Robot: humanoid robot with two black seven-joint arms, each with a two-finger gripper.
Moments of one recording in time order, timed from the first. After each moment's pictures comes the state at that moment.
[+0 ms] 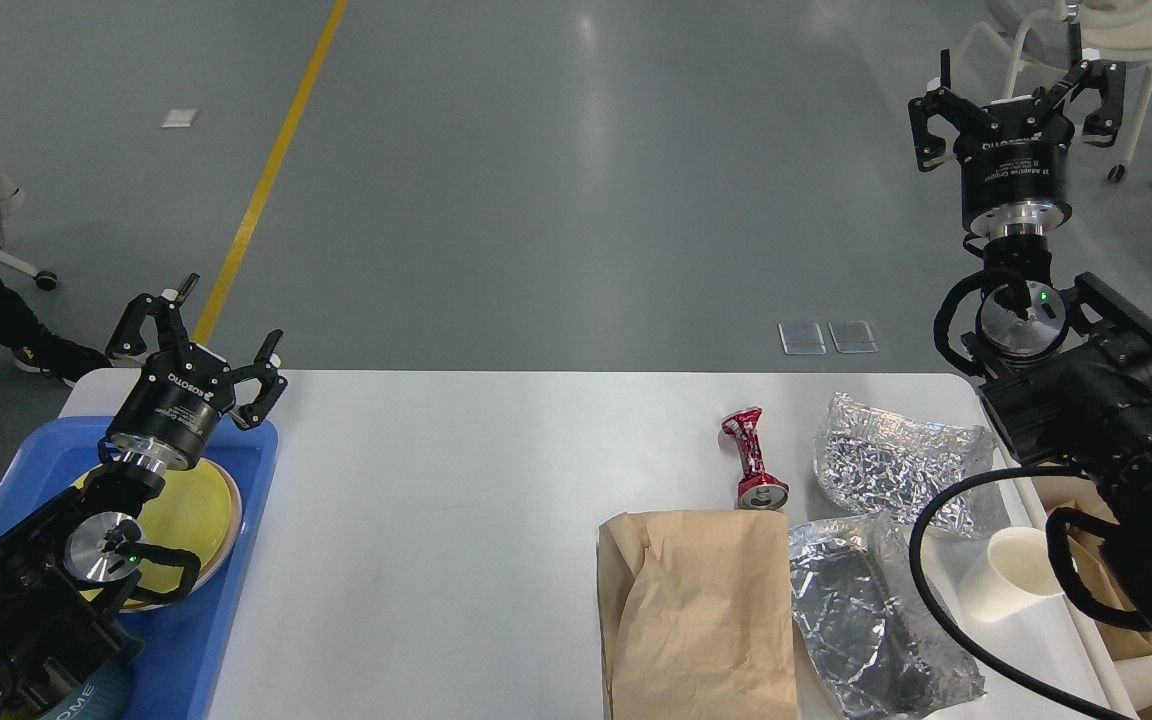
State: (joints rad) left arm -0.59 0.30 -0.87 -0.42 0.06 -0.68 -0.41; right arm 1.02 -0.18 0.86 0.26 0.36 0.63 0.43
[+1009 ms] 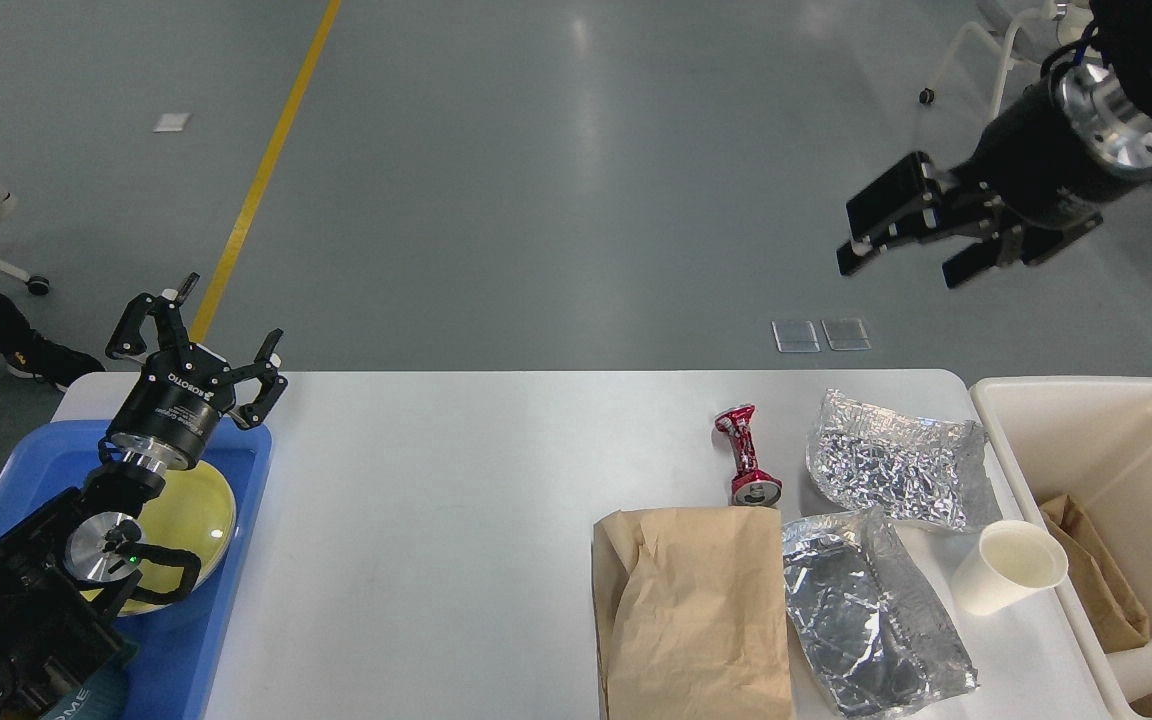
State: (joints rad) left arm -0.59 0.30 -0.87 -0.42 0.06 -0.68 -0.41; right arm 2.33 -0.41 -1.32 1.32 -0.36 0.83 0.32
